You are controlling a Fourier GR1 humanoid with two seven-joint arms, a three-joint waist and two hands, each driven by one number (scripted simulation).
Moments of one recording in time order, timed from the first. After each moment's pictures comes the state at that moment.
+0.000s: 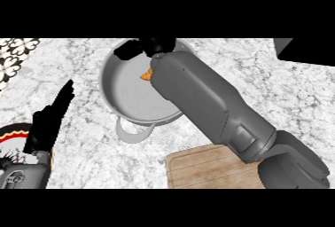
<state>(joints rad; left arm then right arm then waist) -0.13 0.28 0.03 -1.48 -0.12 0.02 0.13 -1.41 0.00 0.57 -0.54 0.10 -0.70 0.27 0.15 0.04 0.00</state>
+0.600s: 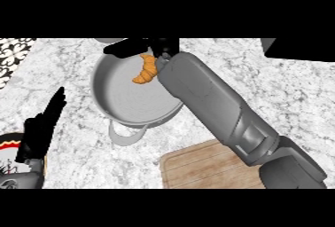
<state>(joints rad) -0.07 0.28 0.06 -1.49 -0.12 0.03 0.13 -1.33 0.00 0.45 -0.62 -0.20 -0.68 0.02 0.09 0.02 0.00</state>
